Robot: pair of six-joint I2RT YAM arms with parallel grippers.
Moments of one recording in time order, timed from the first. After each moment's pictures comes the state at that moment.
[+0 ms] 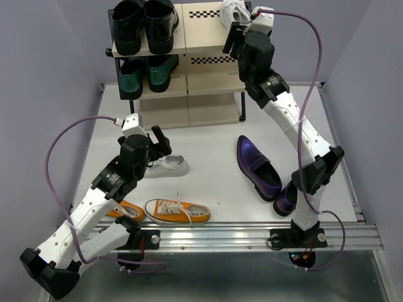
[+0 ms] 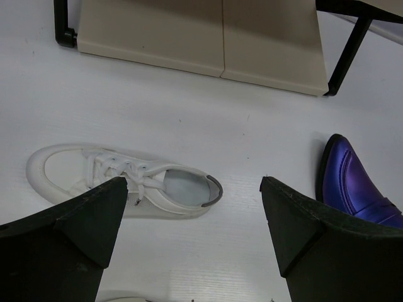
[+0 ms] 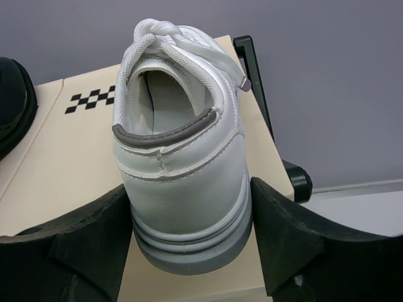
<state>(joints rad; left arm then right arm) -0.59 0.81 0.86 -0.49 -0.46 -0.60 0.57 1.90 2.22 -0.18 0.62 0.15</state>
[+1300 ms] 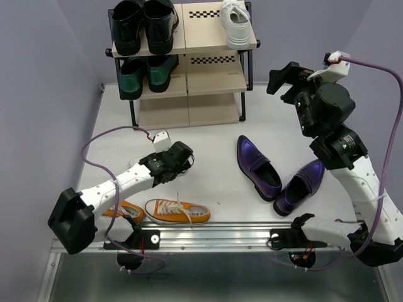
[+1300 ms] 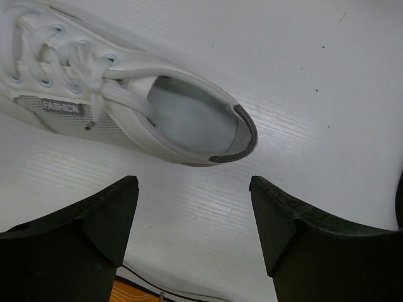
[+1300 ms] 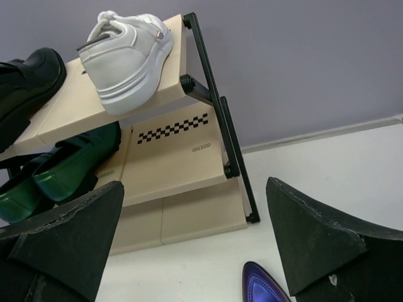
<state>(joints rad) -0.76 1.20 0.81 -0.61 -0.58 -1.04 0.57 1.12 1.55 -0.31 0.54 0.31</state>
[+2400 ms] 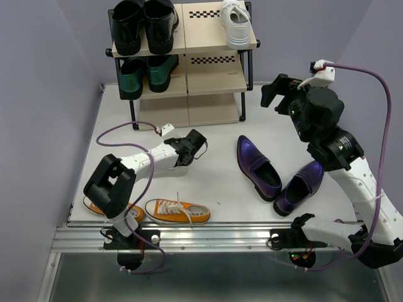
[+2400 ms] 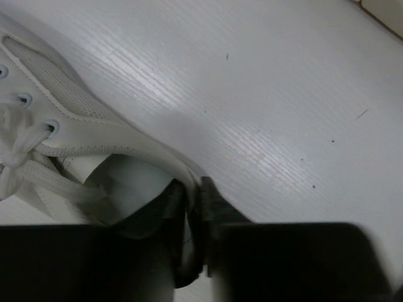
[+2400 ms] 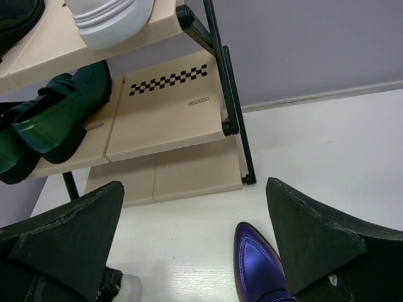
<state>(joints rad) -0.73 1.64 1.04 -0.61 -0.70 -1.25 0.57 1.10 1.49 -0.44 0.50 0.35</state>
